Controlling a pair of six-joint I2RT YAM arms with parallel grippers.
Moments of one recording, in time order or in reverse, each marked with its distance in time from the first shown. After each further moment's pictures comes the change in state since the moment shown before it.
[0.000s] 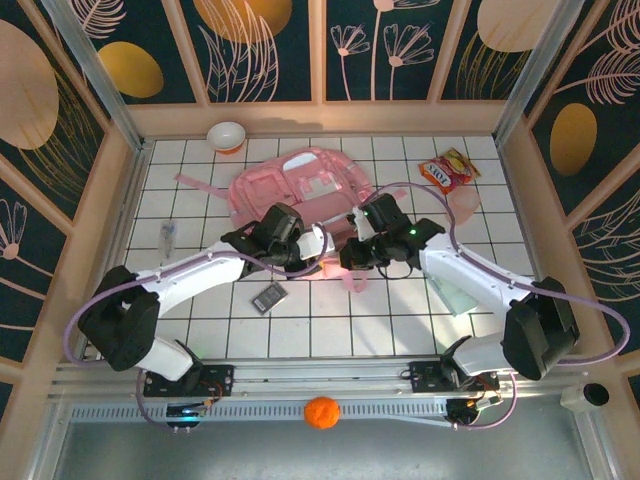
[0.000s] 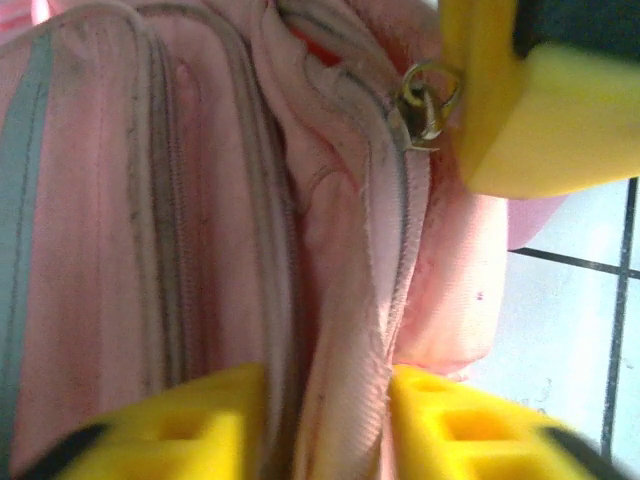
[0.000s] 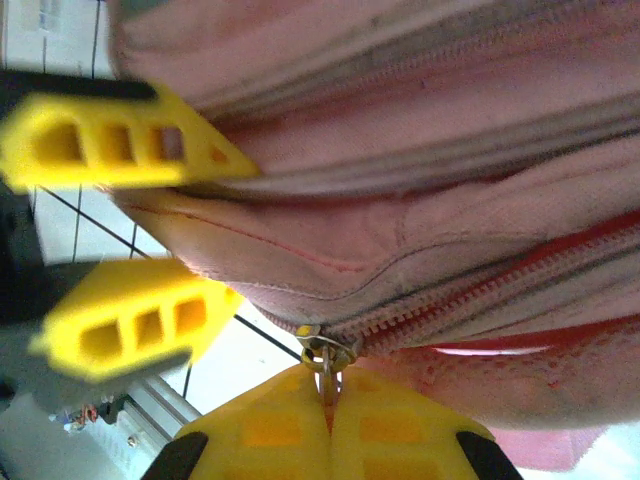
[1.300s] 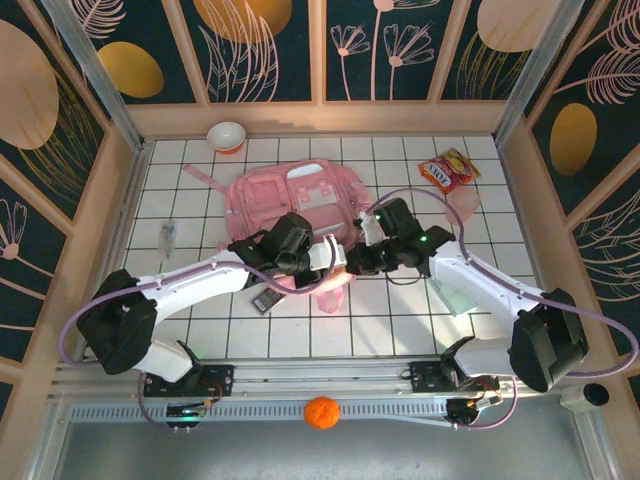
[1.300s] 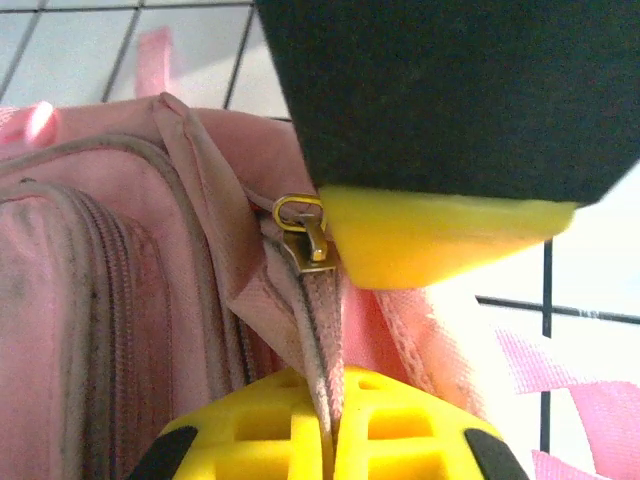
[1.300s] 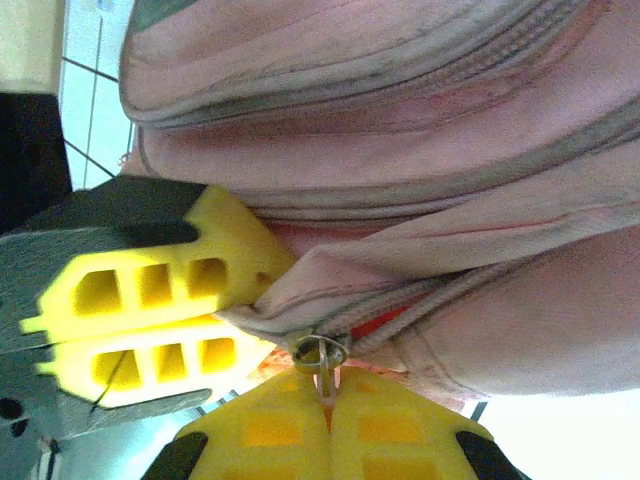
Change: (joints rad) left arm -0.099 -0.031 -0.020 0.056 -0.012 0.004; right arm -0.074 -0.066 -0.087 0.043 -0.137 -0.042
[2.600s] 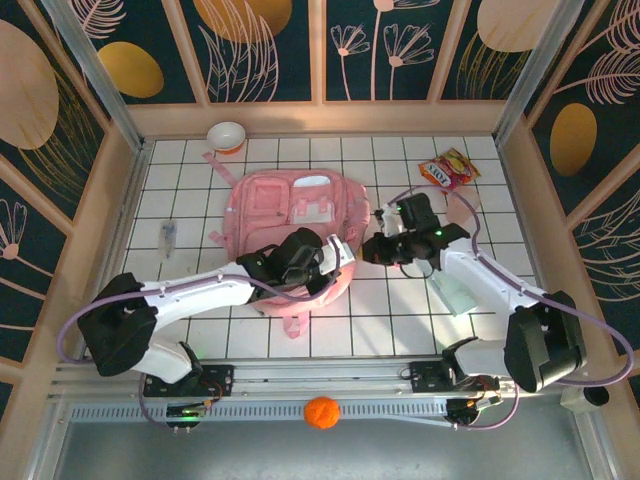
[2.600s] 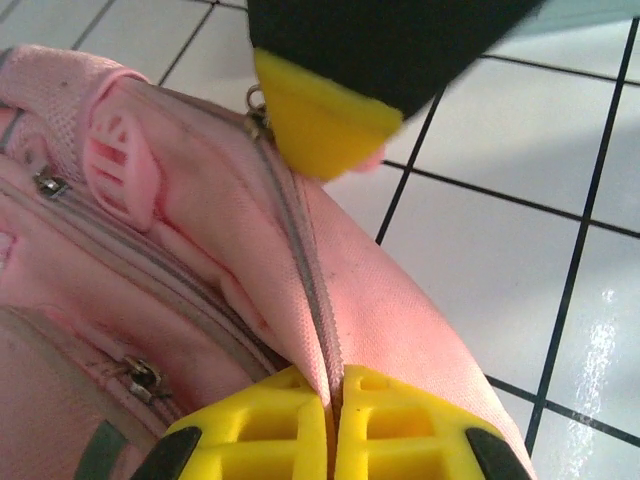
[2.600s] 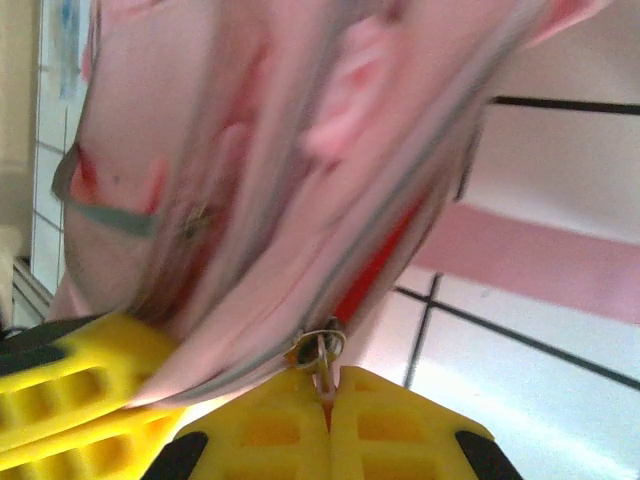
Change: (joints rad) left arm -0.118 -0.016 -0.046 0.117 -0.200 -0.286; right arm -0.193 0.004 -0.054 0.044 -0.013 -0.043
